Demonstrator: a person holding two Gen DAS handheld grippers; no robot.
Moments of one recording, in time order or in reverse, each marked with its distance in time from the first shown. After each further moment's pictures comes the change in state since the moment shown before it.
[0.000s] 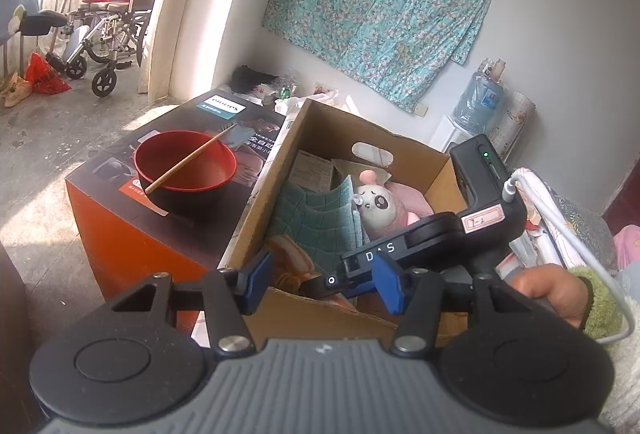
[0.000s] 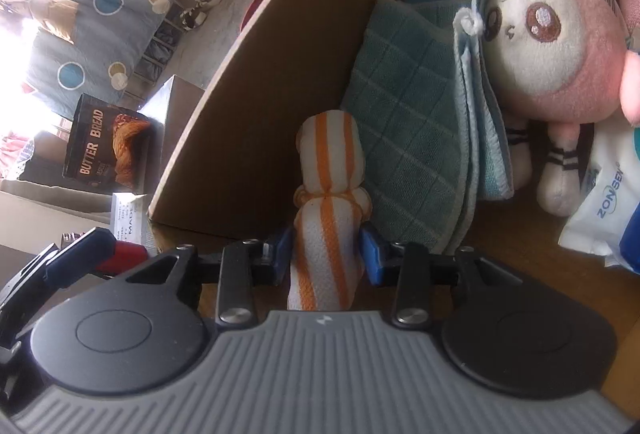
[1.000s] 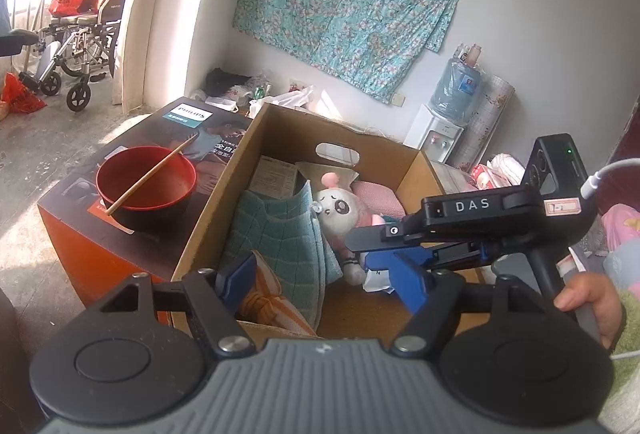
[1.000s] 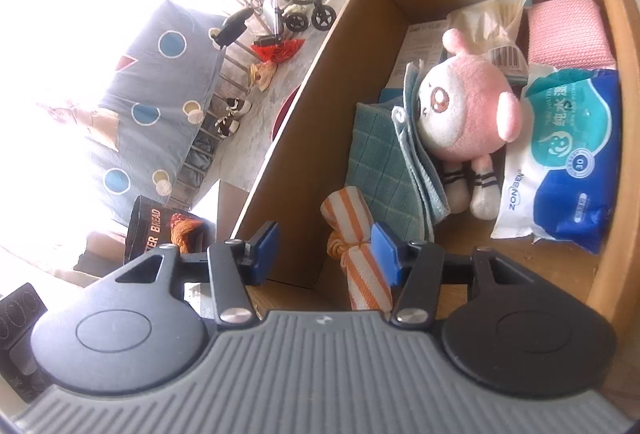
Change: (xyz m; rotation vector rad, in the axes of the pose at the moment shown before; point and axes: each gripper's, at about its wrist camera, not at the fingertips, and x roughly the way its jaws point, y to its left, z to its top) left arm 0.009 -0.039 0.004 0.086 0.014 -0.048; right arm -0.117 -0.045 -0.044 0.133 -0.359 0.162
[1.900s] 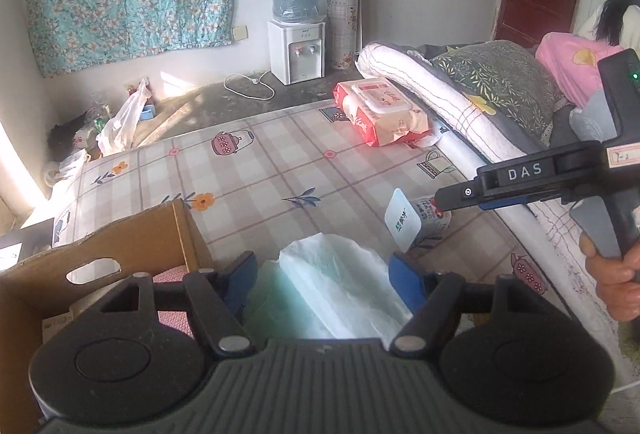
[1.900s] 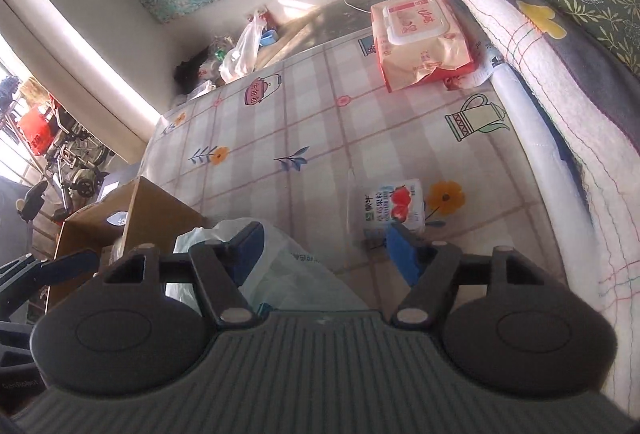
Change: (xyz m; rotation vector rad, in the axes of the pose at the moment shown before) left arm 0.245 -0.266 0.077 0.564 0.253 -0.174; right arm -0.222 -0.233 0.061 0.275 -0.387 -0.624
